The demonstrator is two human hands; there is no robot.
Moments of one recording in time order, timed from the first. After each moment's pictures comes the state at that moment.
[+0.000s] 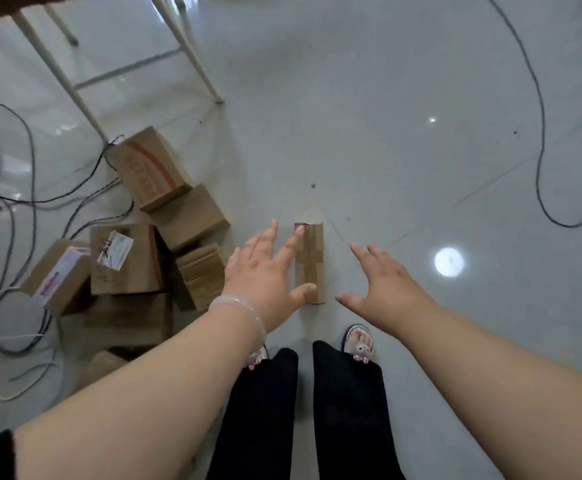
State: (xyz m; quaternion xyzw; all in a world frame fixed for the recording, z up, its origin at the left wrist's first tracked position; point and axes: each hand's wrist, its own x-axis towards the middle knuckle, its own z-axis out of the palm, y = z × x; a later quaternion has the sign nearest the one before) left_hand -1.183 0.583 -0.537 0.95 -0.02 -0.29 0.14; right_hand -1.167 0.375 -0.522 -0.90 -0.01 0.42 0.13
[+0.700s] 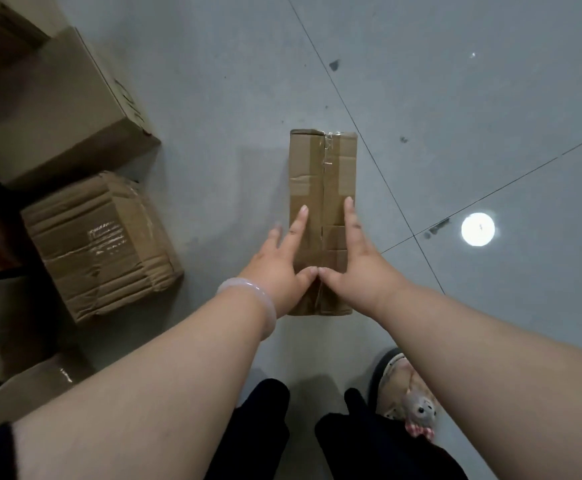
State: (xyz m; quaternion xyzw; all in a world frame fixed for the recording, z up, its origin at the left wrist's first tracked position) left_hand -1.194 0.531 -0.964 0.84 0.11 -0.43 0.32; right_hand -1.171 0.374 -0.960 -0.84 0.06 0.45 0.31
